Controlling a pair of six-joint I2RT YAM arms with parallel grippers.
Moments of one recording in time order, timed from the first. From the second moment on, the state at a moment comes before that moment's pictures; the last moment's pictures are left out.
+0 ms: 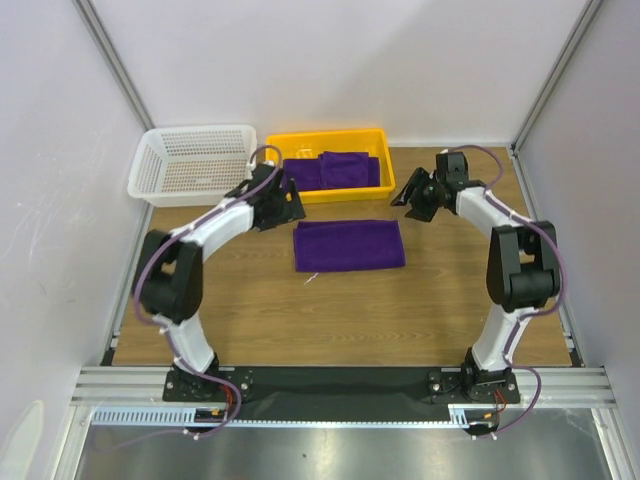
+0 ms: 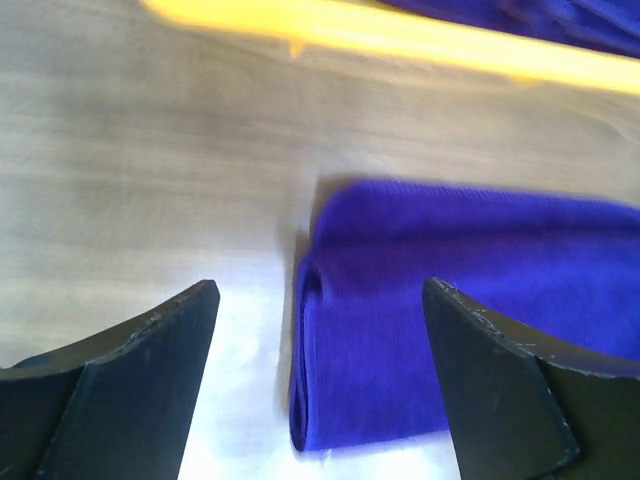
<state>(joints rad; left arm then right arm) -0.38 1.85 1.33 -0.41 -0.09 -0.61 0.13 1.88 1.35 -0.34 -0.32 0.70</state>
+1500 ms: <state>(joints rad) -0.40 1.75 1.09 0.03 0.10 -0.56 0.16 1.90 1.23 -0.14 -0.41 0.59</state>
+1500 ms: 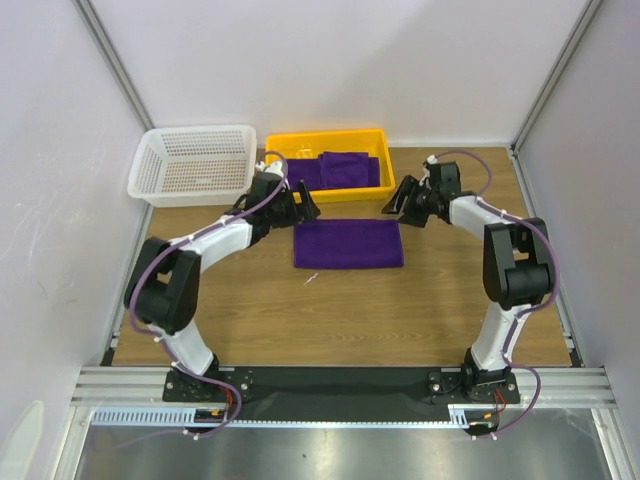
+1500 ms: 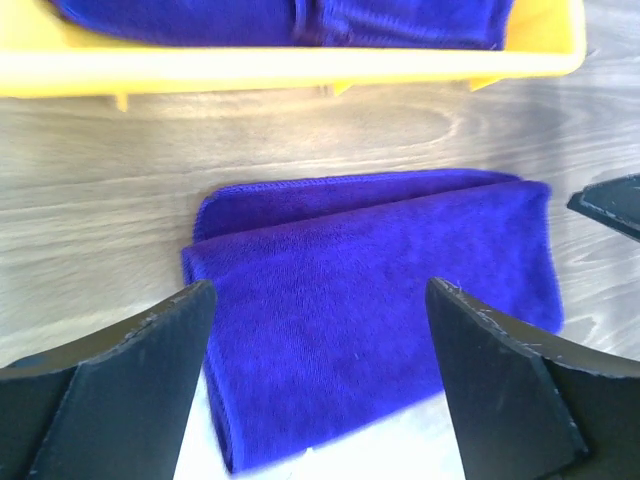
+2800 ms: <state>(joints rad) -0.47 1.84 1.03 -0.02 -0.05 -0.63 0.19 1.90 1.18 -0.30 -0.31 0.47</state>
